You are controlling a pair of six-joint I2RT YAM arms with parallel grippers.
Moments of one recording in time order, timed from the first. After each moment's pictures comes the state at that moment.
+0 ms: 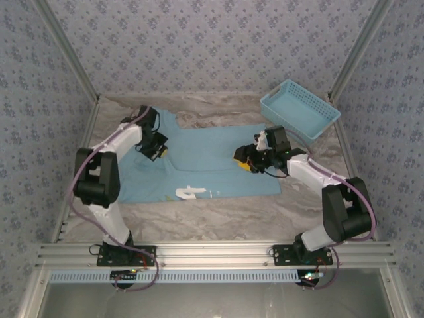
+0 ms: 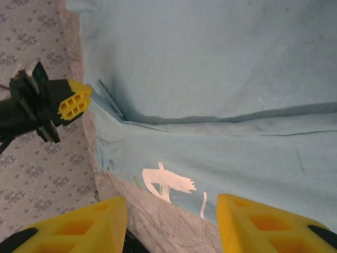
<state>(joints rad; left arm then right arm) -0.22 1.88 1.41 -0.85 0.17 -1.05 0.33 1.48 0.87 -0.23 -0.67 0.84</state>
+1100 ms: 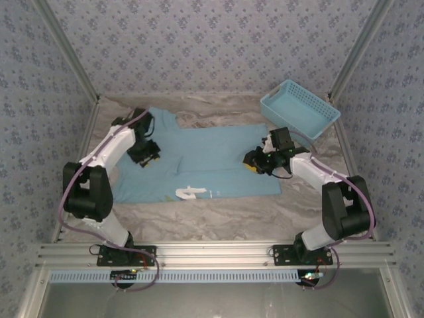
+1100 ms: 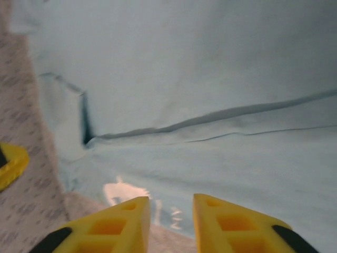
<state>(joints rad) -0.18 1.68 1.29 -1.05 0.05 -0.80 0.25 1.51 0.88 -0.38 -0.54 0.76</state>
